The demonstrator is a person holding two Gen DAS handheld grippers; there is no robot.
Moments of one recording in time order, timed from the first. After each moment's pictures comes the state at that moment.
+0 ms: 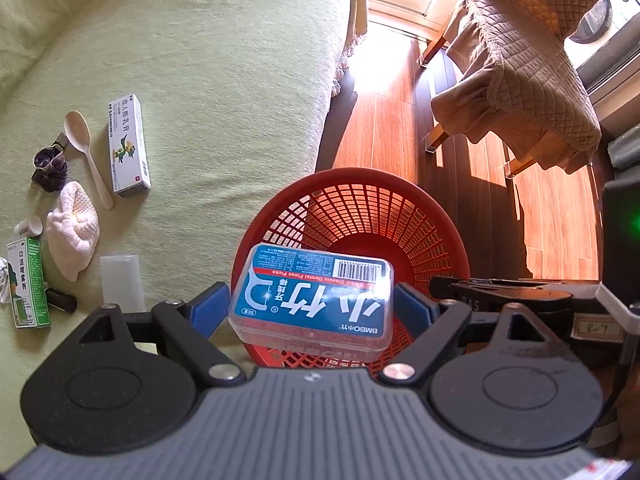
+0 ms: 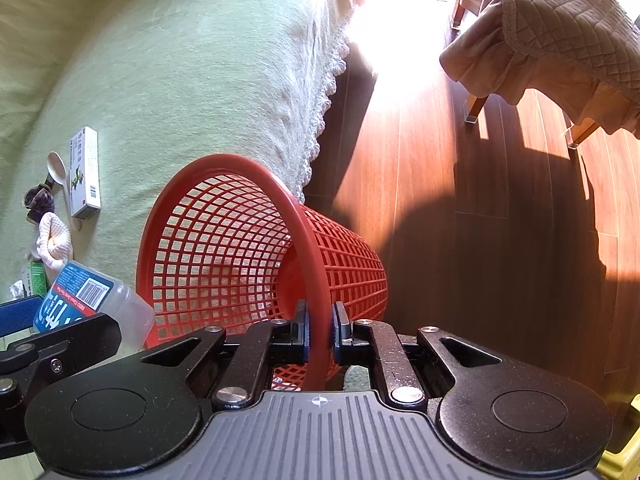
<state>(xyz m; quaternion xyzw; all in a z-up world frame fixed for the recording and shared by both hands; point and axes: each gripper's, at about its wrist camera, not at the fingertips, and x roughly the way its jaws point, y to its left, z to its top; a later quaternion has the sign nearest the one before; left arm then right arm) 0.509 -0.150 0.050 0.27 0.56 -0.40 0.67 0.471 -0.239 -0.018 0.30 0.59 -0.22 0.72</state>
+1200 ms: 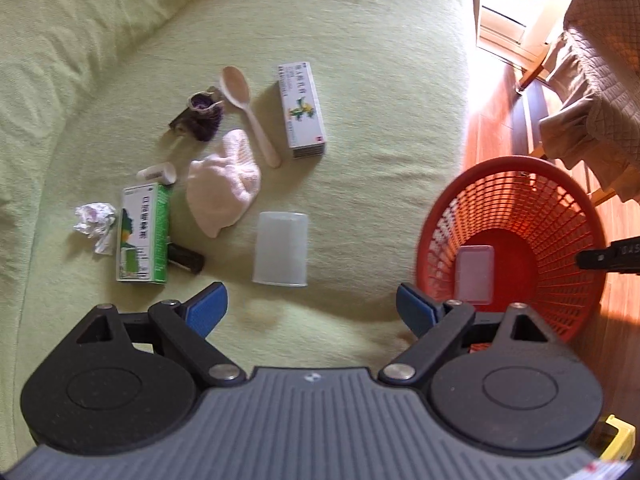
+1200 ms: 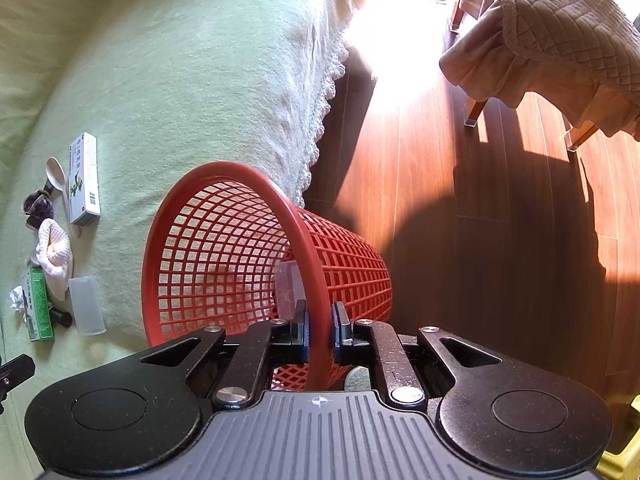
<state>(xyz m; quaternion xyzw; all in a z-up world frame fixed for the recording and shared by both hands) 0.591 -0.031 0.050 0.29 0.52 -0.30 0.75 0.471 -0.241 -0.015 0.29 0.58 -0.22 0.72</state>
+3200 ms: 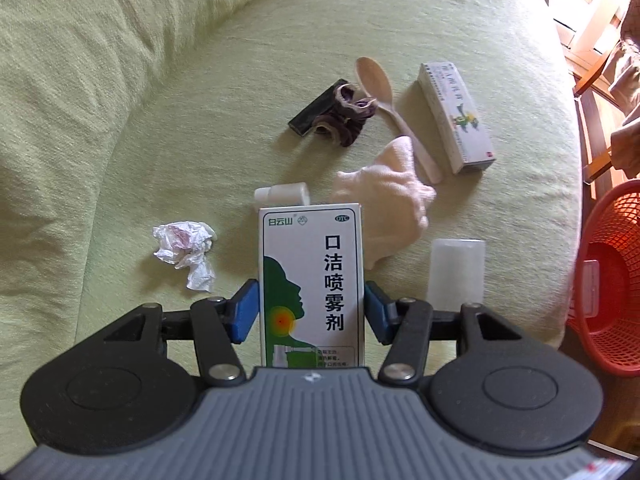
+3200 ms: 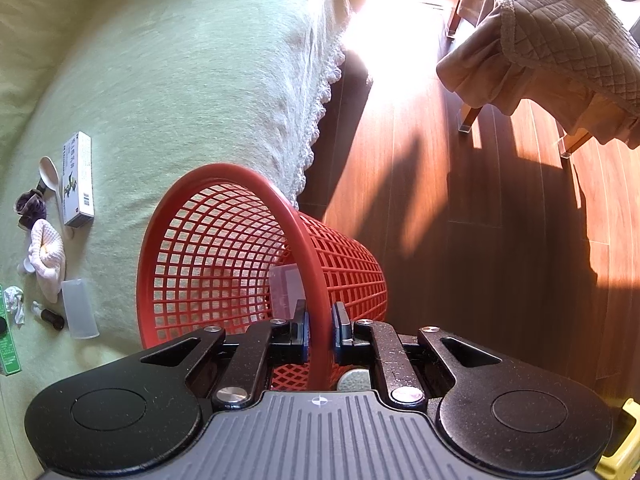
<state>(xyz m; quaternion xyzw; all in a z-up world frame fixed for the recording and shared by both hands) 0.712 0.021 0.023 0.31 0.51 -0.29 0.75 0.476 -0.233 -0.013 0.28 0.59 -0.23 0.73</state>
